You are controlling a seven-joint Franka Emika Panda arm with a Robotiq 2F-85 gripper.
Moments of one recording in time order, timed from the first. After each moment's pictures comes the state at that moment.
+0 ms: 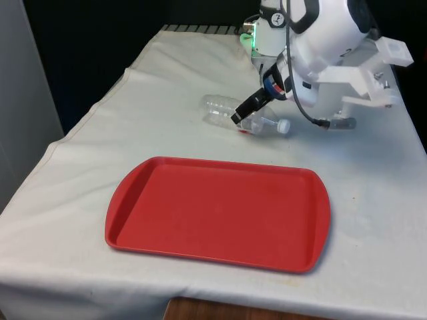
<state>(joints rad) 0.14 0.49 0.01 -2.13 -0.73 2.09 -0.40</state>
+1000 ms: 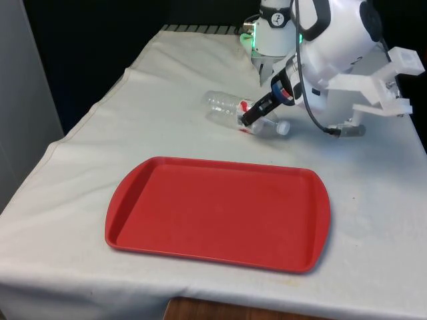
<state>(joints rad) 0.15 0.54 0.05 -2.08 -0.74 2.04 -0.38</state>
